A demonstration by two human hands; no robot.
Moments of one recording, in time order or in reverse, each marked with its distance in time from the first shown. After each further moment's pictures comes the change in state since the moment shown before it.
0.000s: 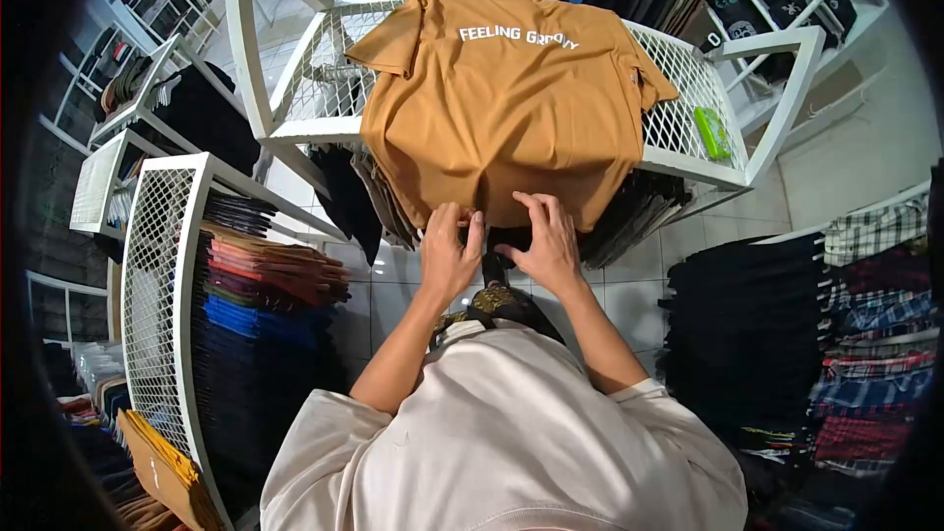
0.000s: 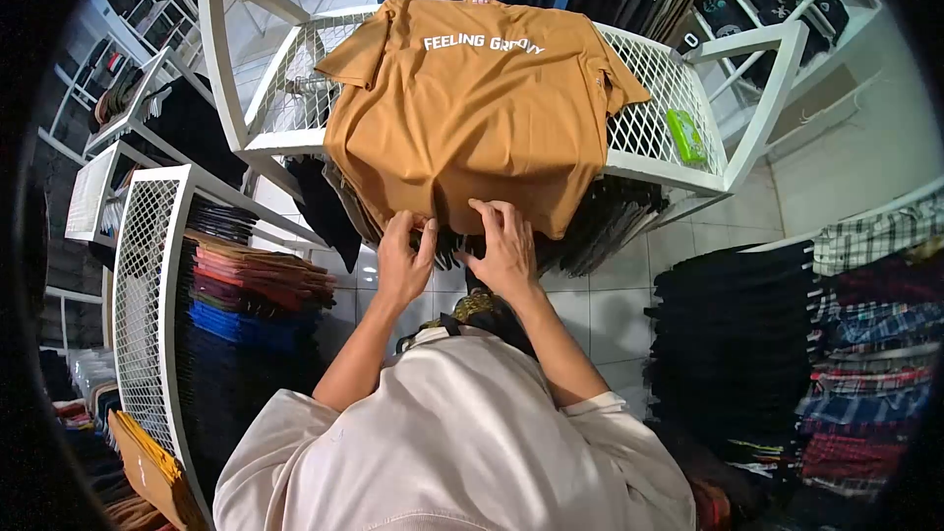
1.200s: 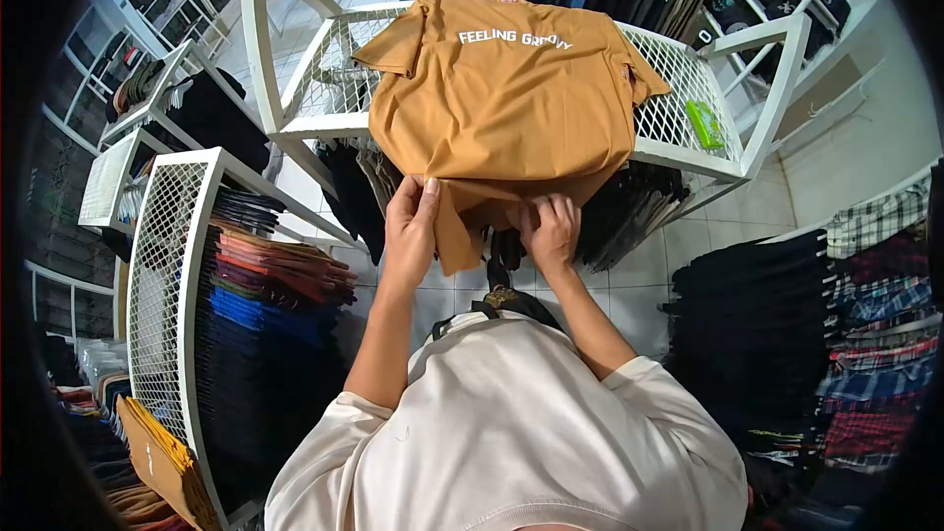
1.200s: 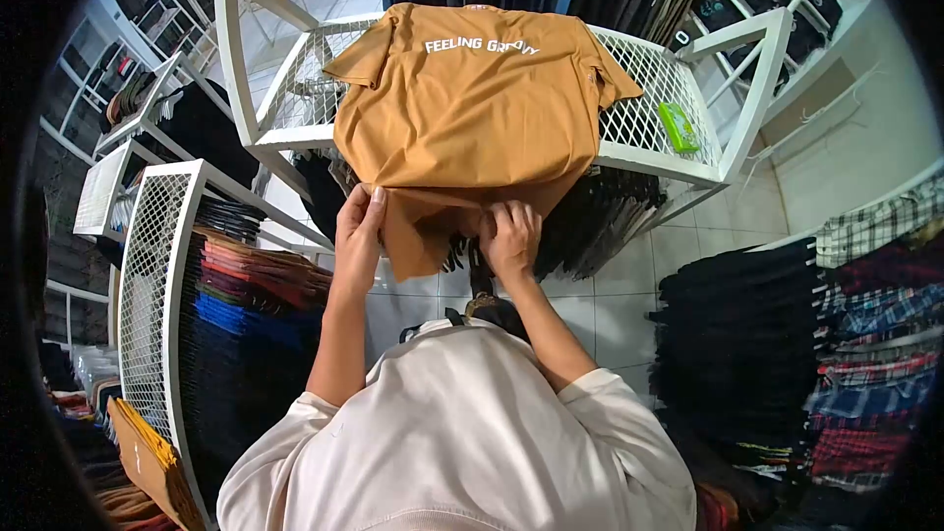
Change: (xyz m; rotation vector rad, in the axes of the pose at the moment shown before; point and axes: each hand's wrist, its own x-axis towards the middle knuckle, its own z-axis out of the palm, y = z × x) left_hand 0.021 0.032 -0.063 -0.757 -0.030 -0.328; right_hand -0.008 0.044 0.046 -0.147 0.352 -0.024
